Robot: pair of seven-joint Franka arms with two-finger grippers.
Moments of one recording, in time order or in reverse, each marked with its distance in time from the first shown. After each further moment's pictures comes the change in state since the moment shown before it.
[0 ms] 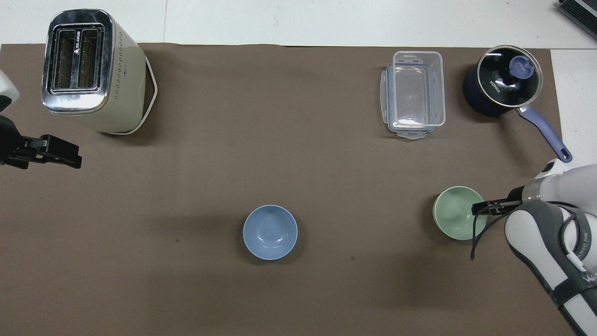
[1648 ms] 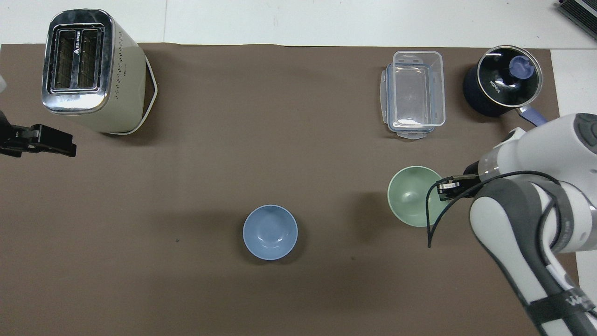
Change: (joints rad) left arm 0.001 -0.001 0.000 0.026 0.000 0.047 0.000; right arm 0.291 -0.018 0.023 0.279 0.092 -0.323 0.341
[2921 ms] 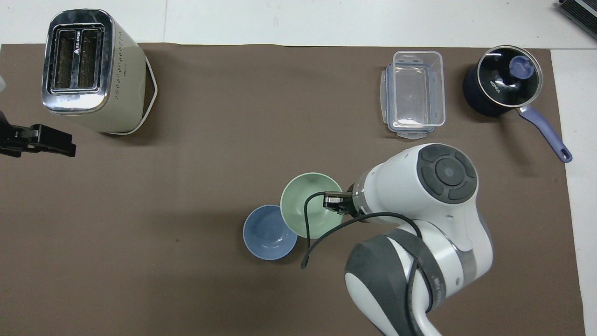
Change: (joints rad) left arm 0.000 0.000 0.001 0.000 0.000 0.000 0.000; right arm 0.264 0.037 0.114 0.073 0.083 0.094 0.469
